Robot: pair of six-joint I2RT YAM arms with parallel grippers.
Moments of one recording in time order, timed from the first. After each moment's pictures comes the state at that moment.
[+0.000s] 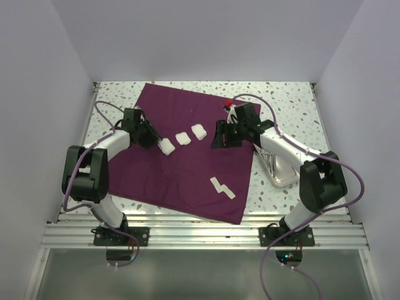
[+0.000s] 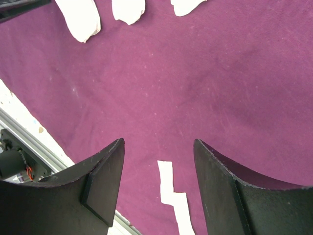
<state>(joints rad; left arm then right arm) -0.11 1.69 1.00 -0.21 0.18 -0.69 0.46 1.64 1.19 -0.42 -0.33 0.38</state>
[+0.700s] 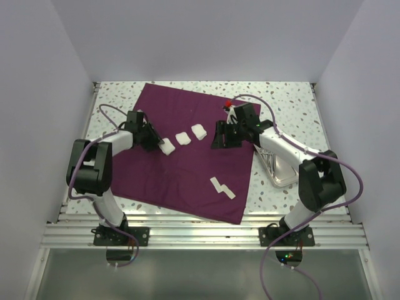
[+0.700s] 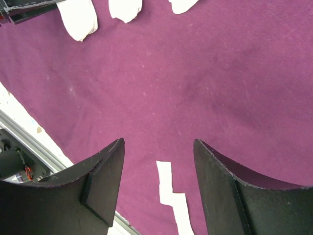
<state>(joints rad) -0.12 1.78 0.99 -0.15 0.20 -0.70 0.46 1.65 1.19 -0.42 -0.33 0.38</state>
